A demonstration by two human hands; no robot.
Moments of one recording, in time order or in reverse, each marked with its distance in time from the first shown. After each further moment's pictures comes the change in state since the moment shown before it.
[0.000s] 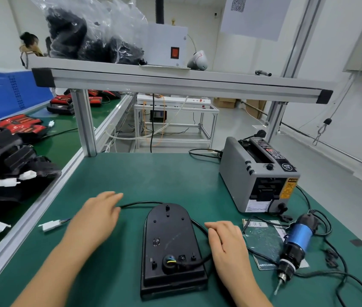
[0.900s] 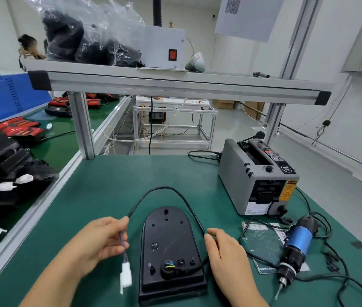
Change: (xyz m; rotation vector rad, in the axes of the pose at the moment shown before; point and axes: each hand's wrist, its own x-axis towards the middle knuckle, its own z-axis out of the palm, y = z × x) left_hand -0.020 0.011 0.005 -1.230 -0.369 -0.512; right_hand -0.001 -0.003 -0.003 -0.166 -0.140 0.132
